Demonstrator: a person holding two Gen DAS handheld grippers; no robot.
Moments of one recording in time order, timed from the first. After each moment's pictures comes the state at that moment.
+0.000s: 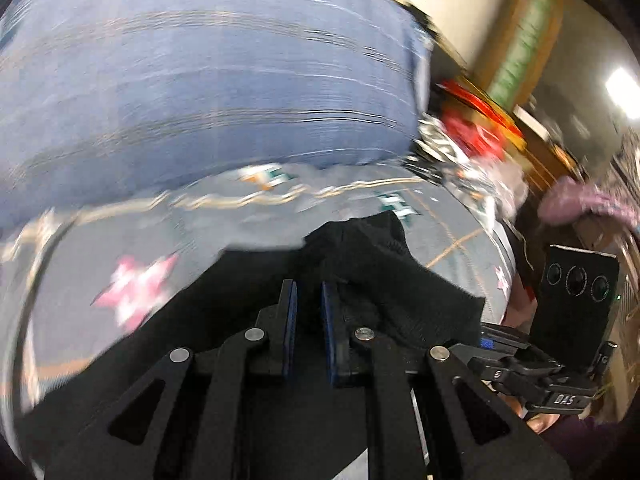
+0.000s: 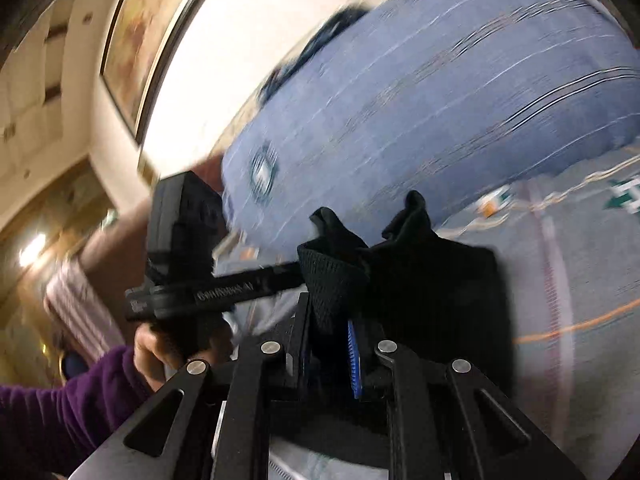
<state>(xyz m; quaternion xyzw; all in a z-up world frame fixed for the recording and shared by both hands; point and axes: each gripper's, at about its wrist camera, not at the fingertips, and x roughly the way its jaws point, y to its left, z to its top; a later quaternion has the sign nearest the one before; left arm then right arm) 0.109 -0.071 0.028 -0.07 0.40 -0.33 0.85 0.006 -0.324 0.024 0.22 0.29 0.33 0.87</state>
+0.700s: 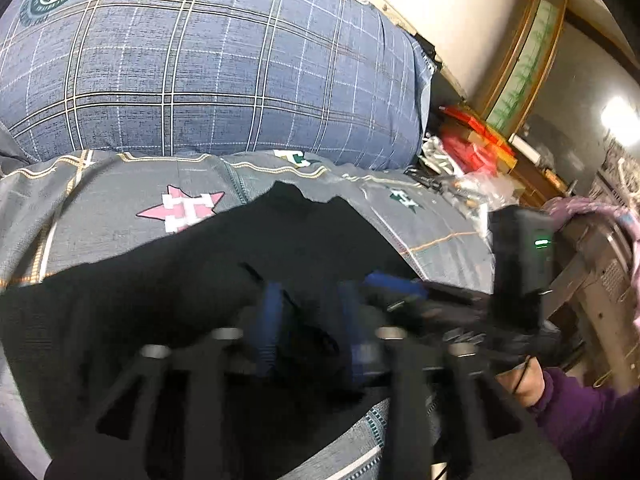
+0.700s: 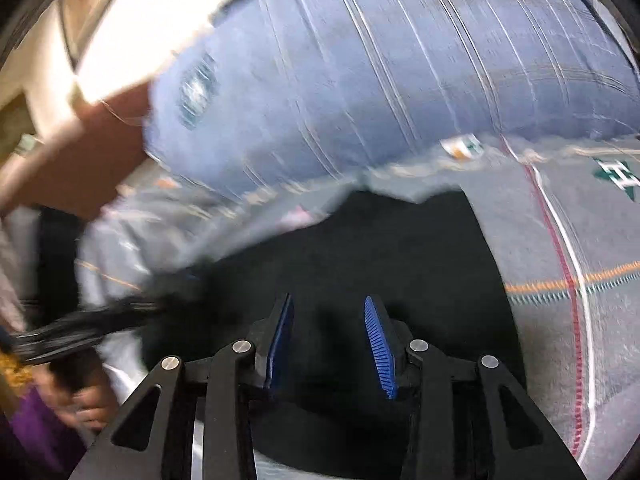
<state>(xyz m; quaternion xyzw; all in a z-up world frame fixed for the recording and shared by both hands) 0.046 -0.025 -0.024 -0.11 0.36 -0.32 0.87 0.020 -0.264 -0.039 0.09 0.40 0.18 0.89</state>
